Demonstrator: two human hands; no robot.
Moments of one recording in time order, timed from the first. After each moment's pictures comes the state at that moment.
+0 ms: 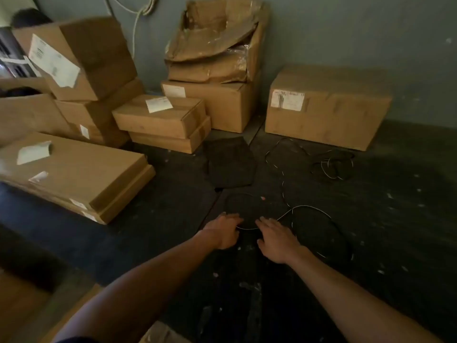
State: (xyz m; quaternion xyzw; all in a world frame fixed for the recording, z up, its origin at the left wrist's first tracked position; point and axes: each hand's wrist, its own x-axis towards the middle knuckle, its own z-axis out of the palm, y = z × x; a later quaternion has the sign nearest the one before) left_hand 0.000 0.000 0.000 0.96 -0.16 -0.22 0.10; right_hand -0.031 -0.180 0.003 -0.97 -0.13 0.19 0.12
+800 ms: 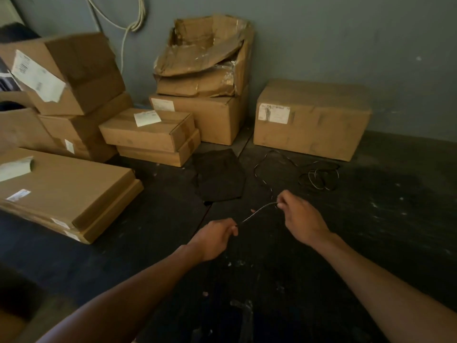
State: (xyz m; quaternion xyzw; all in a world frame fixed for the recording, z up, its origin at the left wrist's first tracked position) left_hand -0.007 0.007 0.035 0.93 -0.20 -0.13 0.29; right_hand -0.006 -0.249 0.079 -0.97 -0.09 -0.05 0.24
